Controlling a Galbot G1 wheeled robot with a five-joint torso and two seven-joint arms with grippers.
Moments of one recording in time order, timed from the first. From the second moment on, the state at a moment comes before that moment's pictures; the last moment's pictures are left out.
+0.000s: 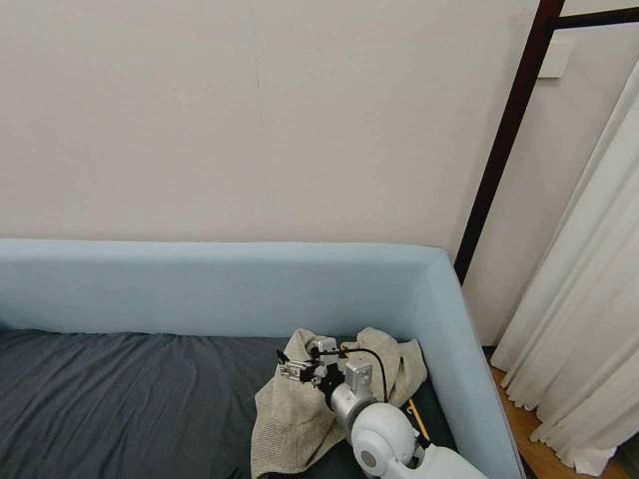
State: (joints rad) left arm 1.45 -1.43 -0.46 -1.19 0.14 -0.60 0.06; right arm -0.77 1.15 -0.32 1.81 0.79 -0.27 0.38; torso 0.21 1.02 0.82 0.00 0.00
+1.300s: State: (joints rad) left arm 1.44 -1.44 -0.46 -1.24 -0.08 -0.63 0.04; right arm -0.82 1.12 -0.29 1.83 0.79 -0.24 0.37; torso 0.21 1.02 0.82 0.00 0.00
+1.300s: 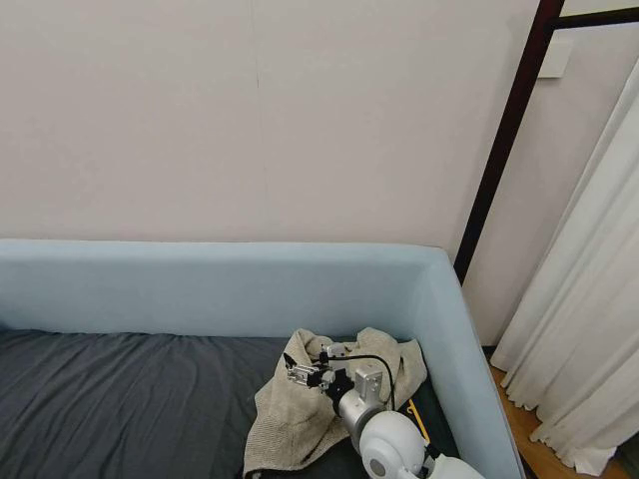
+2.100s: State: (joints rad) left arm 1.47 -1.28 -0.50 -1.65 -0.21 -0.57 0.07; right arm -0.95 1.10 -0.35 1.57 -0.06 -0.01 0.25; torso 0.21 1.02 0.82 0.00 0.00
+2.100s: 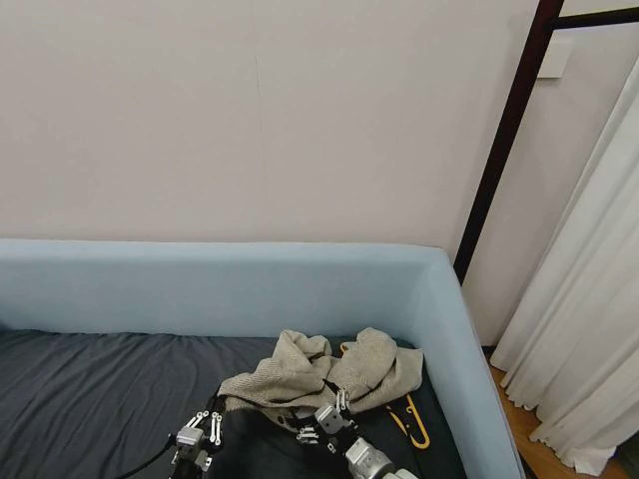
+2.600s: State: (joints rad) left arm 1.46 -1.27 -0.49 -1.71 -0.27 -0.54 0.06; right arm -0.93 1.22 -0.29 1.27 -0.42 0.03 0.50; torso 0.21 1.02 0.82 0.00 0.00
